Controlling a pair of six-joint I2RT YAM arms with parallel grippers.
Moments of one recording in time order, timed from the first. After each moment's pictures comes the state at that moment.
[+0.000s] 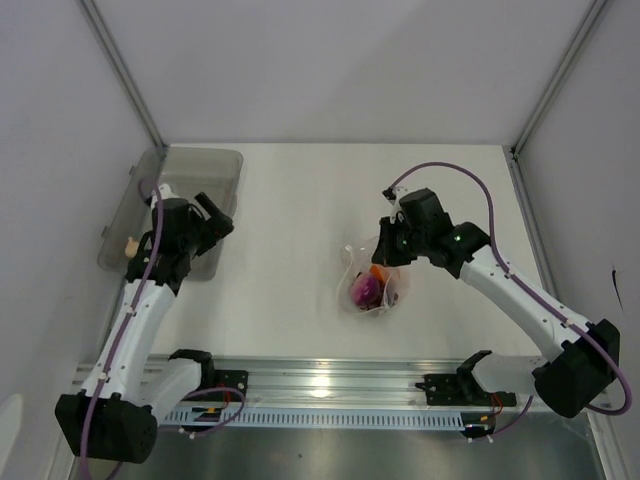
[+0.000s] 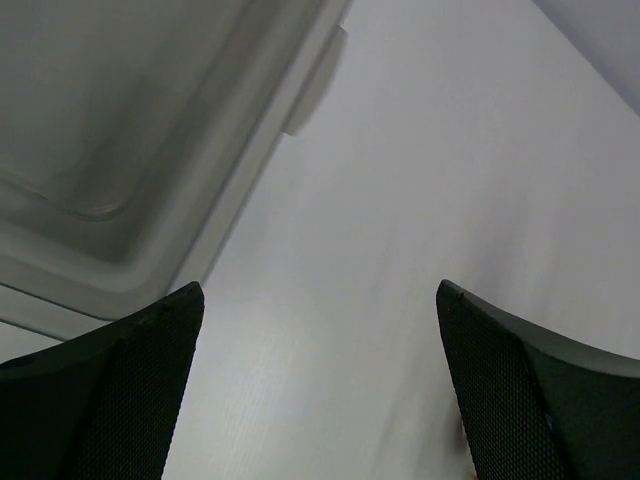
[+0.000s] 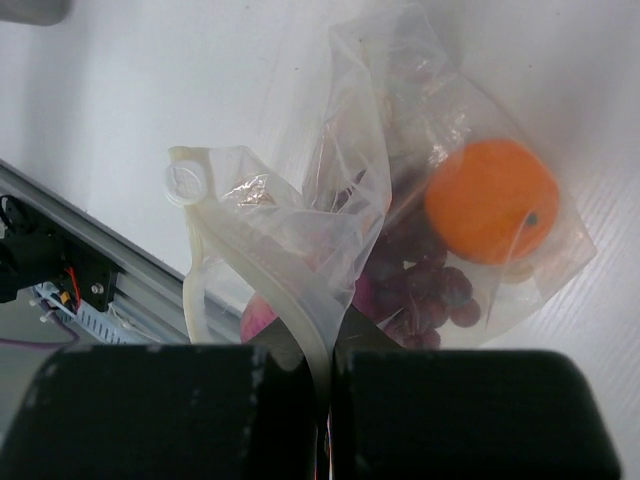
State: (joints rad) left arm -0.15 0.95 0.91 -0.55 -0.12 -0.66; right arm 0.60 1.25 1.14 -0.69 -0.17 0.42
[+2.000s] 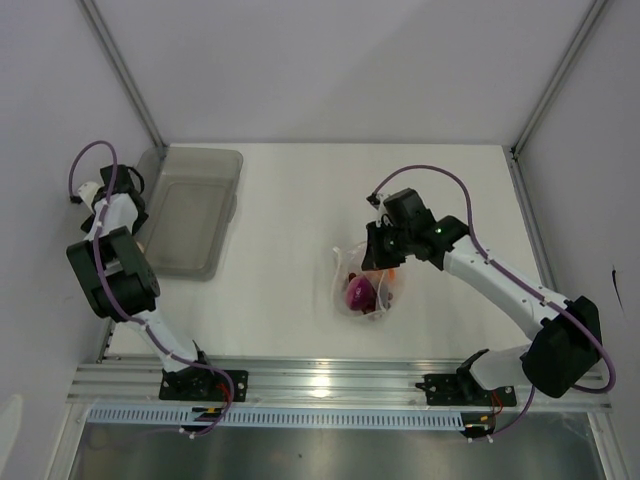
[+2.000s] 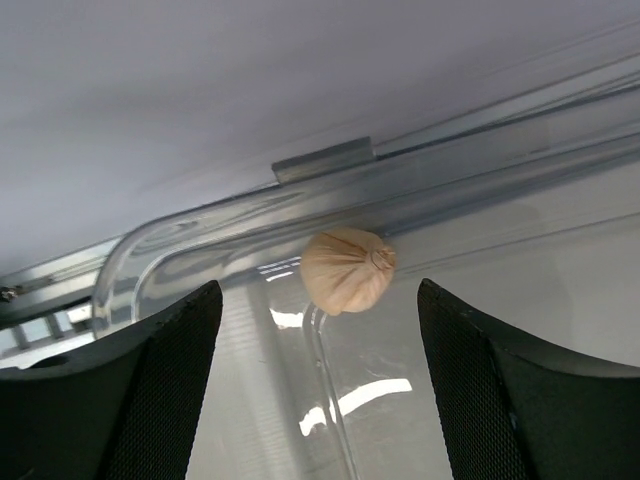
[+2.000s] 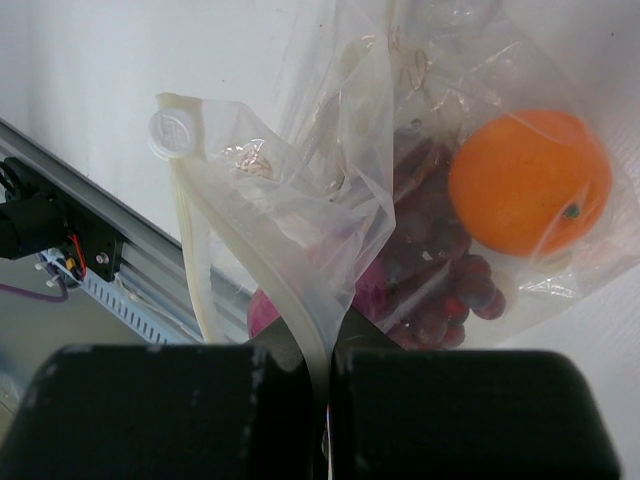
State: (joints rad) left arm 0.45 1.81 1.36 -0.58 -0.58 -0.62; right arm 0.63 1.36 1.16 -0.69 -0.25 0.41
